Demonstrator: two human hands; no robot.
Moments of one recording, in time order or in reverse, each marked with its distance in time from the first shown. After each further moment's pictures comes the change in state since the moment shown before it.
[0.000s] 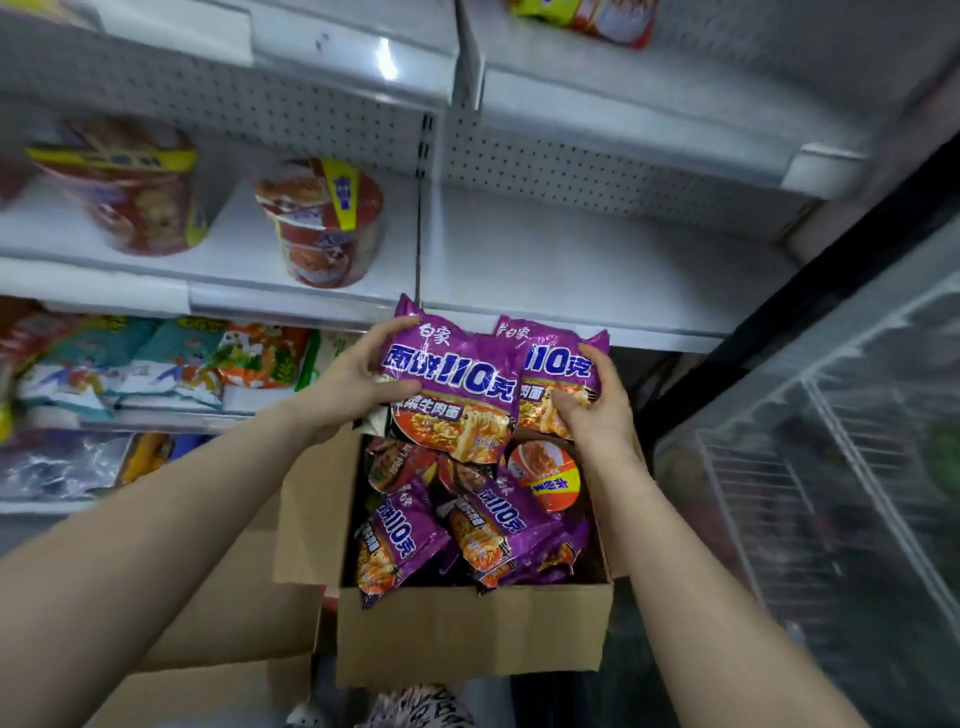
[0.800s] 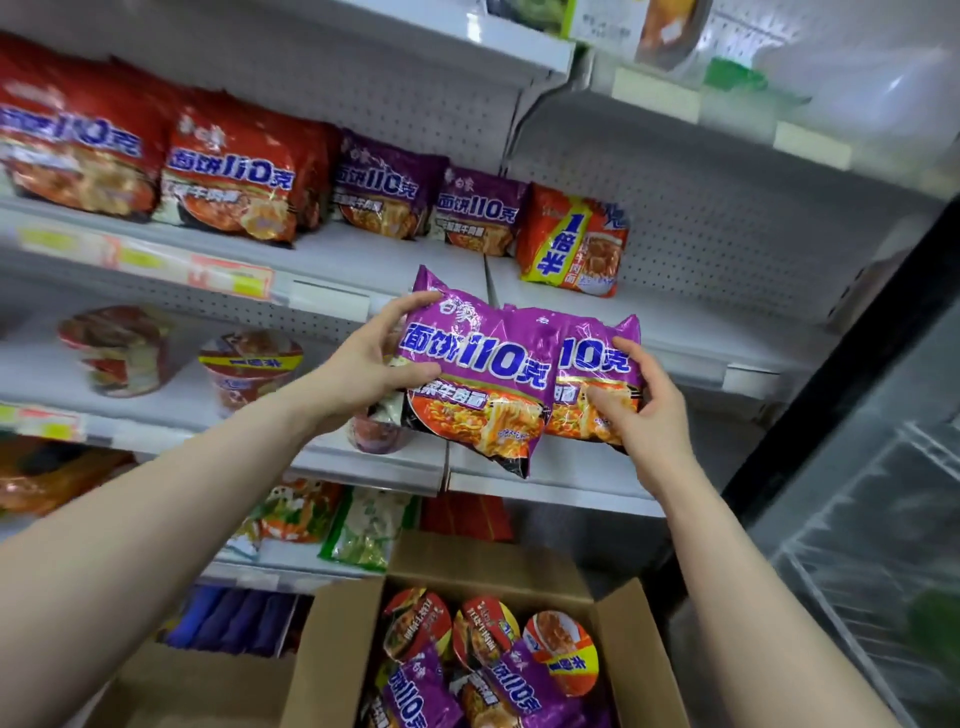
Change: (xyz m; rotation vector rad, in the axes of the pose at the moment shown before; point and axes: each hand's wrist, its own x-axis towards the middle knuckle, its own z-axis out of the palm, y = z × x) left_hand -0.062 0.215 -0.033 0.060 0.064 0.409; right_hand -0.011 -0.208 -0.077 0.289 -0.072 -0.472
